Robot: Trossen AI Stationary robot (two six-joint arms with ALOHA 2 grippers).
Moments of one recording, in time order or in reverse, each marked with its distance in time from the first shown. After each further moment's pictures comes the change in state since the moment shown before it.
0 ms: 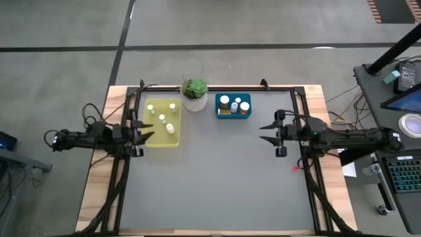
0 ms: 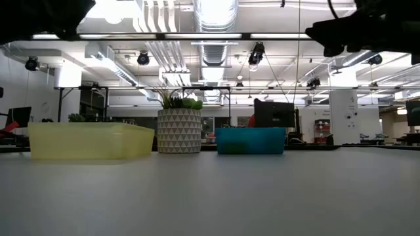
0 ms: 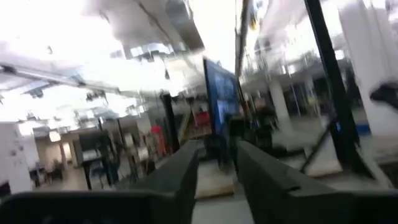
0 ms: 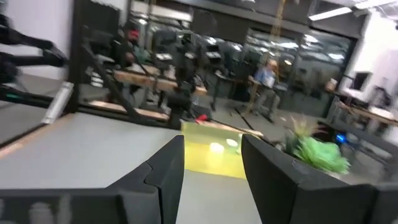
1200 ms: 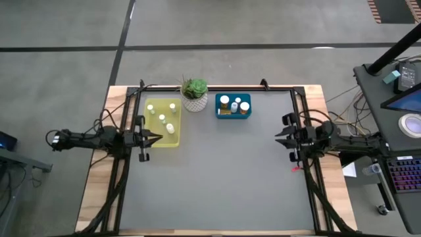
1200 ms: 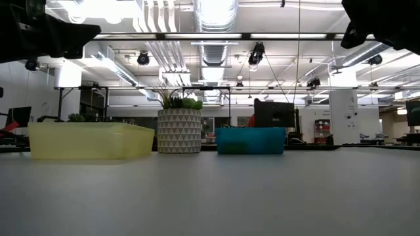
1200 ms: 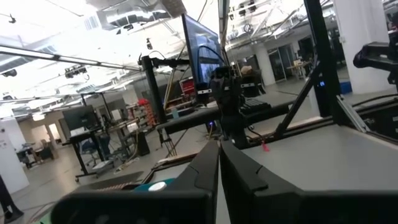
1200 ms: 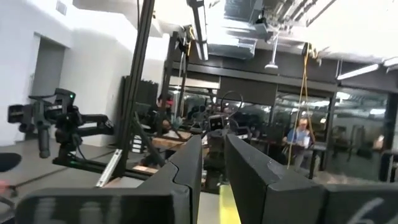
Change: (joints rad) left arm 0.000 0.022 -0.104 -0.063 0.018 0.014; right arm -0.002 -0.374 -0.134 0.008 -0.156 0.148
